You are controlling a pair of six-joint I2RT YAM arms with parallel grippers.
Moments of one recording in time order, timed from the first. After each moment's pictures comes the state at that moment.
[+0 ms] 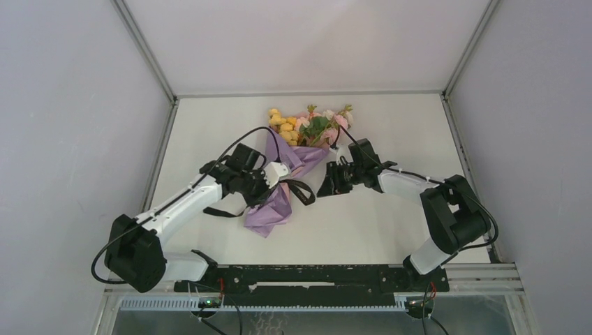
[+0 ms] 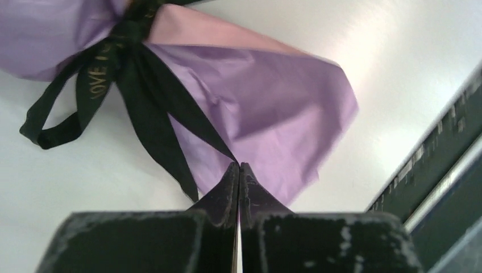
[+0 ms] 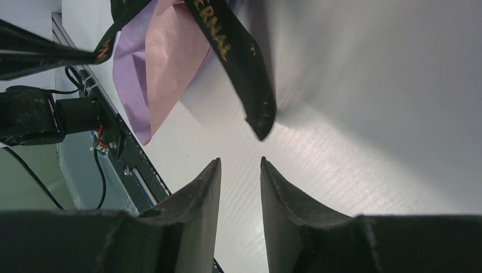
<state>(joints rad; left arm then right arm) -0.54 1.30 0.89 -0.65 0.28 0.36 0.47 1.59 0.84 -0.13 -0.65 0.38</state>
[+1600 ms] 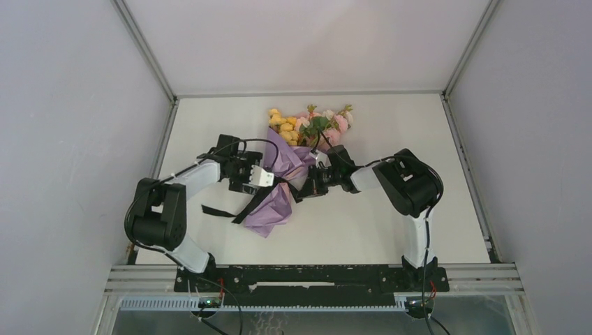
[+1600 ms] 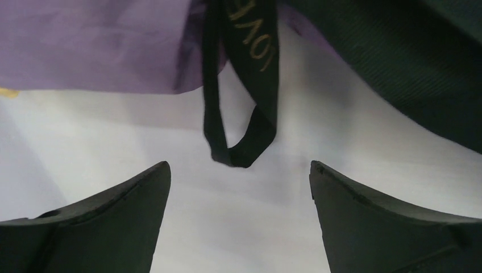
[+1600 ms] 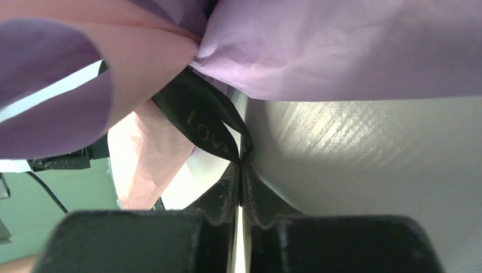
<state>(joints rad) -0.22 1.58 0.90 -0.38 0.31 1.51 0.56 2.03 0.94 0.36 -0.79 0.62</state>
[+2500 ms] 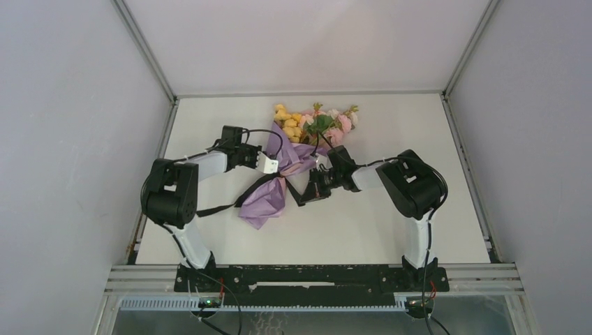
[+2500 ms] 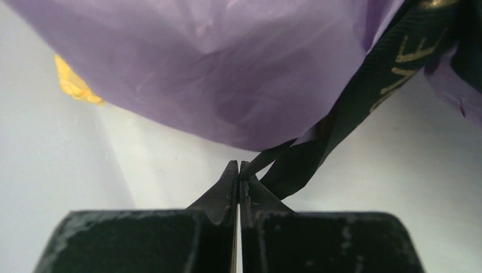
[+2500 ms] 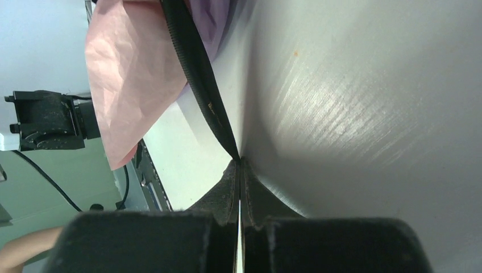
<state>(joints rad) -0.20 1.78 0.99 -0.07 0.41 1.60 0.56 2.00 0.95 0.20 -0.82 0.55</state>
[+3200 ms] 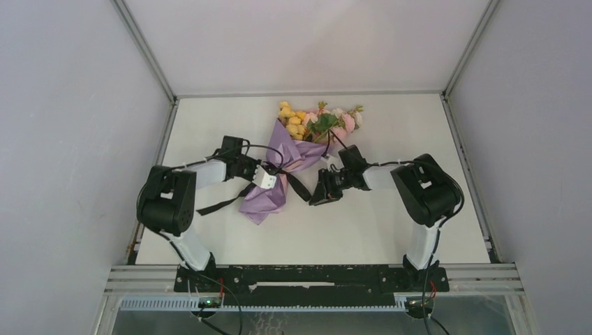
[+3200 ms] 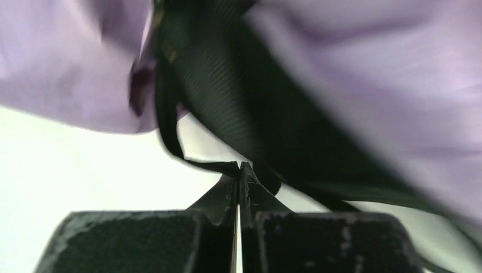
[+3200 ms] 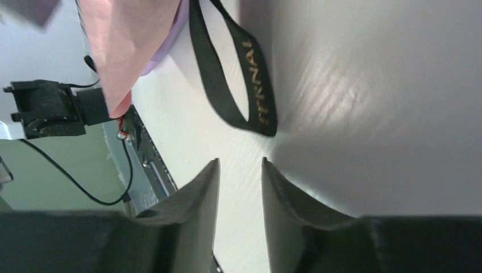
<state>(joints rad) -0.21 1.78 0.92 -0.08 0.38 1.74 0.49 1.90 0.88 0.06 -0.82 0.49</state>
